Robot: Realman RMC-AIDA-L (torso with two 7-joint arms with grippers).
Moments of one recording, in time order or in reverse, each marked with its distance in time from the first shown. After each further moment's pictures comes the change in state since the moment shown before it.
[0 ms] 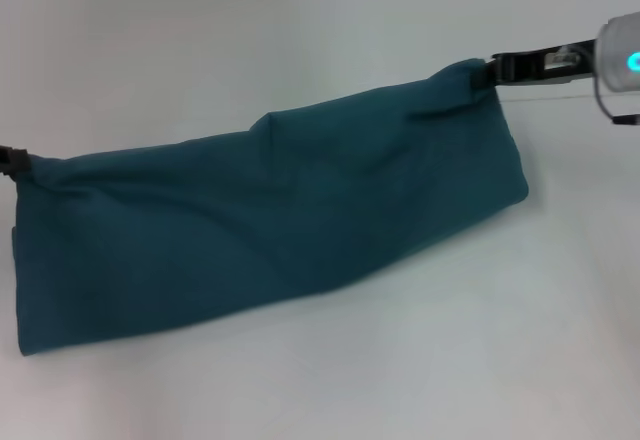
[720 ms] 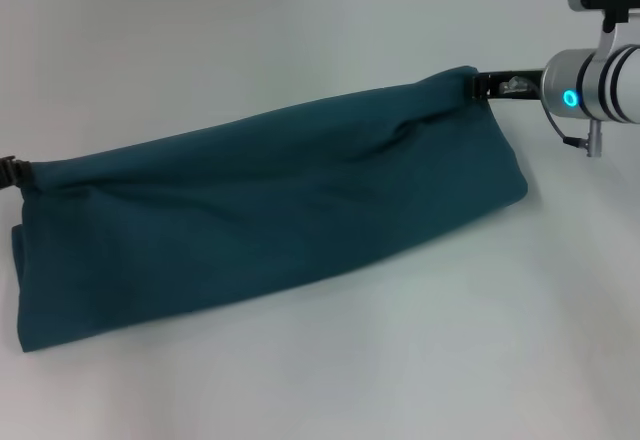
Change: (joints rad) left arm 0.002 -0.050 0.097 -0.147 -0.001 -0.385 0.090; right arm 0.025 0.044 -0.176 0.253 -0.002 0.524 -0.011
